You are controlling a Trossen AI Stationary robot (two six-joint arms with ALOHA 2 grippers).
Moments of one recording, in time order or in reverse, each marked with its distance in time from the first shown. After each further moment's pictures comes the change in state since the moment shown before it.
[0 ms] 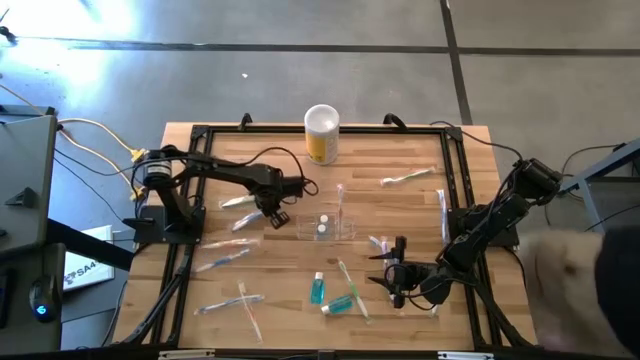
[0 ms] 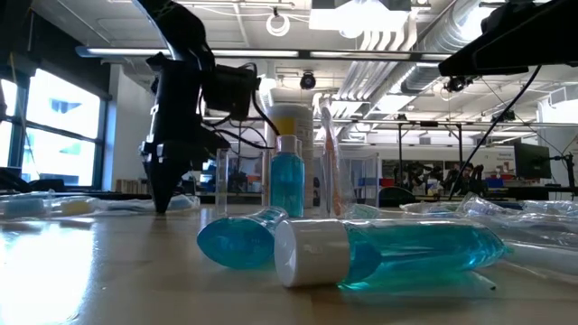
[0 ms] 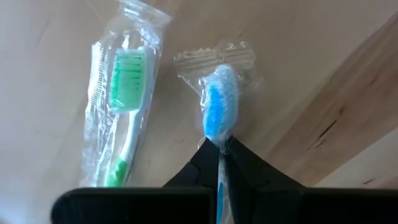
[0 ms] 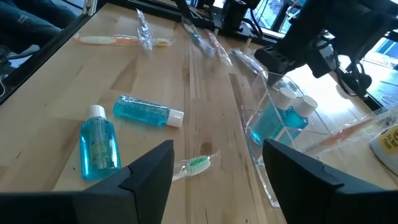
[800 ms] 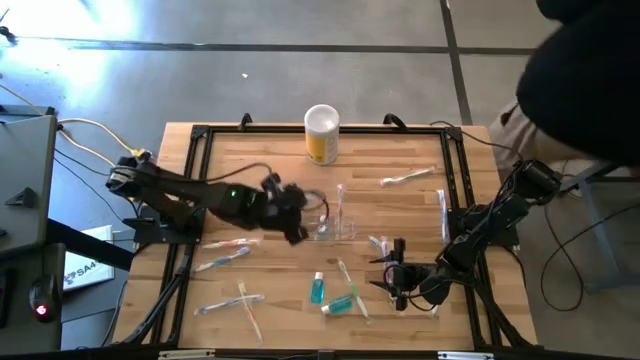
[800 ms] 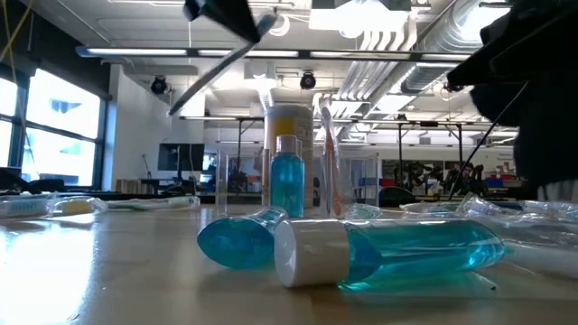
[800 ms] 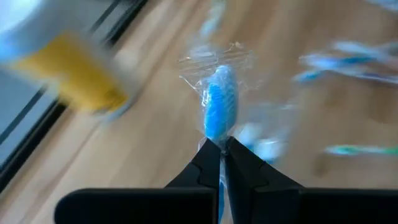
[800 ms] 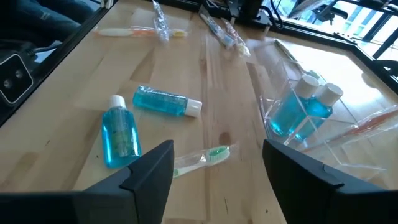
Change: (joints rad) left arm -0.472 -0.265 0.393 0.082 -0.513 -0.030; right arm -0.001 0.000 0.000 -0.031 -0.074 0.053
